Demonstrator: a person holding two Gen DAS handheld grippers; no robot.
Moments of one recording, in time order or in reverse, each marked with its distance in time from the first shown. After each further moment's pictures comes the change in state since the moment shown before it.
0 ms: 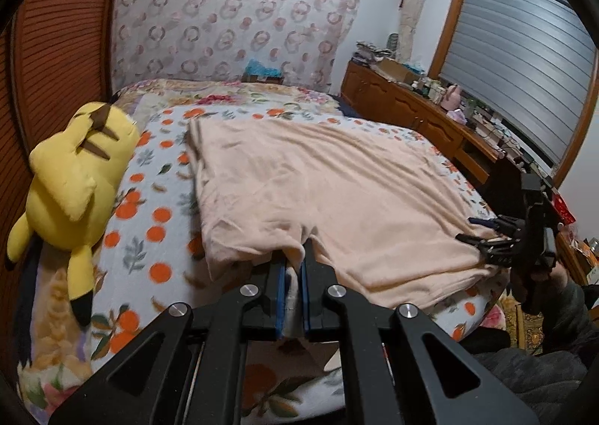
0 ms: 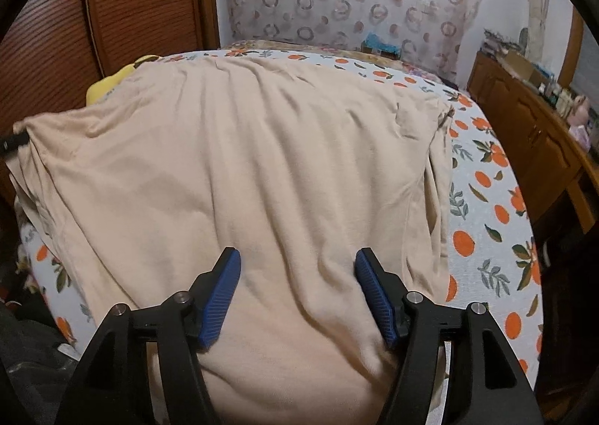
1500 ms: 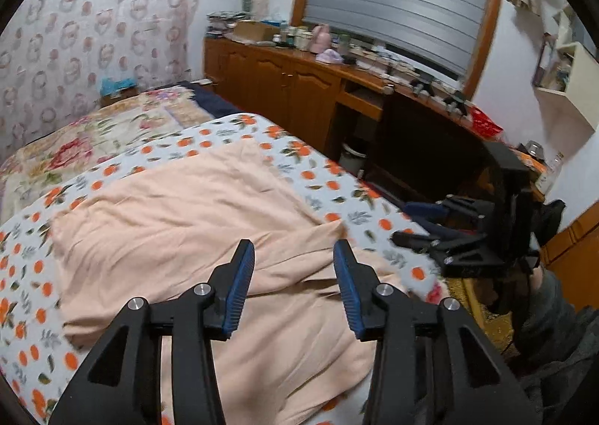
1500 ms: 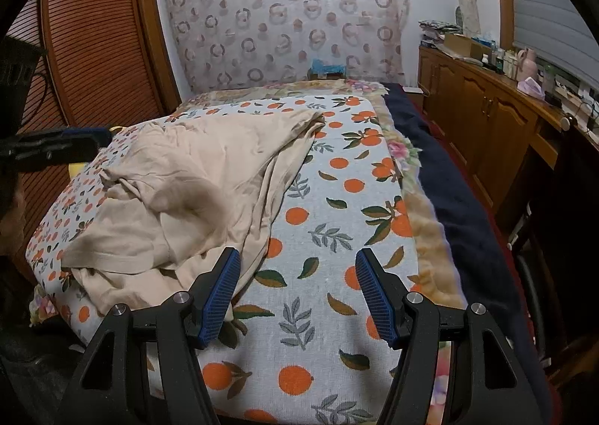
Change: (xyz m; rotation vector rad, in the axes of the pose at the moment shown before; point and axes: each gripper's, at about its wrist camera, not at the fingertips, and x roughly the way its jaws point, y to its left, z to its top) left arm 0.100 -0.219 0.071 0.357 0.133 -0.320; right arm -0.095 -0.121 -0.054 0.202 -0.152 -0.008
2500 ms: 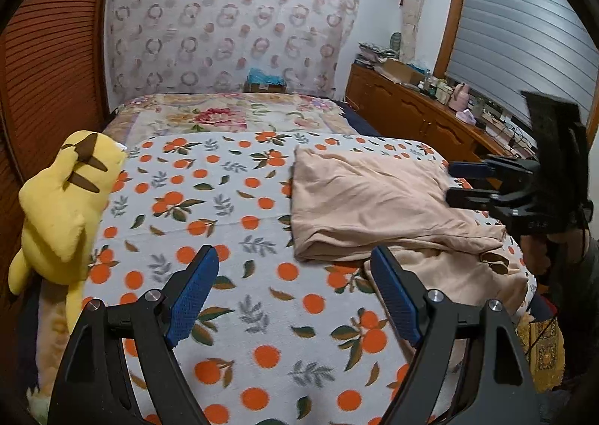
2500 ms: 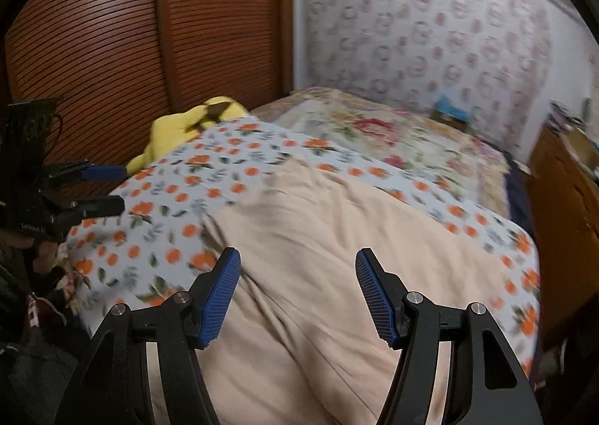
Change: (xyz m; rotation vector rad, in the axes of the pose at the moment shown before) left arm -0.105 0.153 -0.101 -0.325 -0.135 0.381; right arm 0.103 0.176 0.129 -0.423 0.043 0.320
